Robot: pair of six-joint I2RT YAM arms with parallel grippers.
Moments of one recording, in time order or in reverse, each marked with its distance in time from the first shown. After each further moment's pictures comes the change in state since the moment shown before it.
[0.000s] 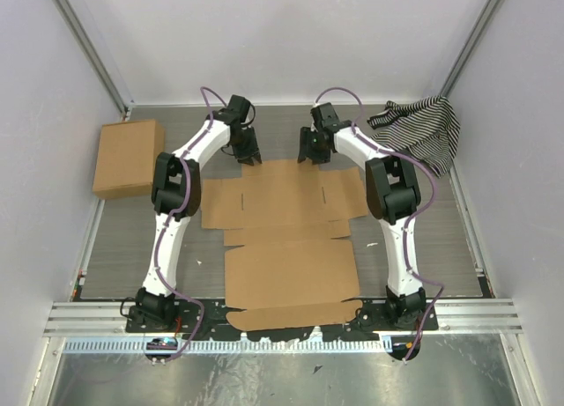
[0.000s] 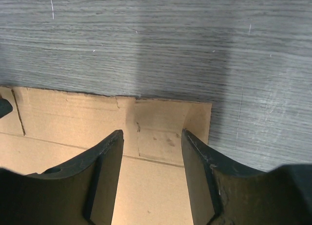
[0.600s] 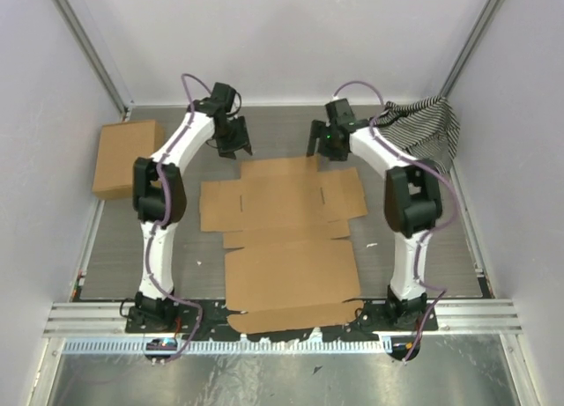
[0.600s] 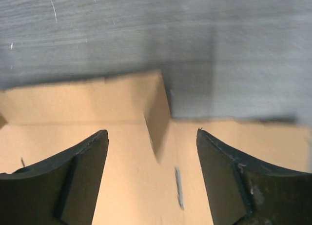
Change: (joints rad) left arm 0.030 -0.114 0.036 -0.129 -0.035 0.053; right arm -0.037 -0.153 -0.096 -0.010 0.068 0.055
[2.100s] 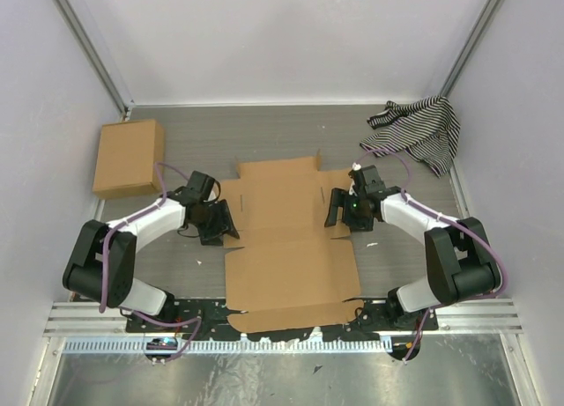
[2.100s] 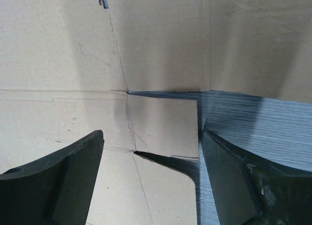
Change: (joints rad) left arm -0.046 -0.859 -1.413 0.433 0.120 -0.172; right arm -0.019 -0.659 -0.948 0.109 -0.142 0.006
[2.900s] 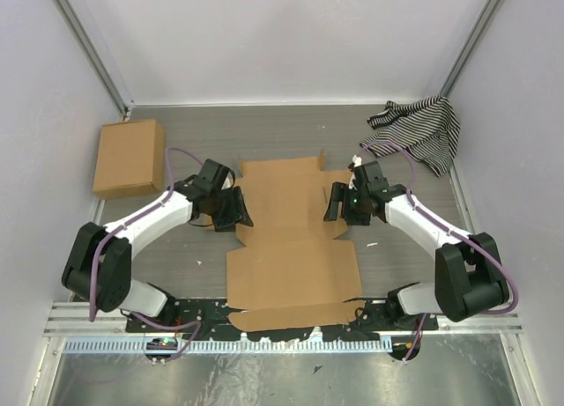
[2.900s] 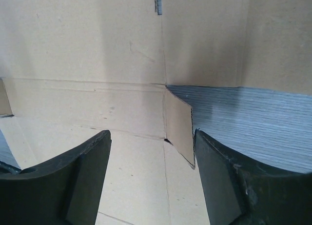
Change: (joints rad) left arm -0.117 -0.028 0.145 -0.036 -0.019 -0.053; right arm 0.019 -0.100 0.040 -0.051 -0.019 0.018
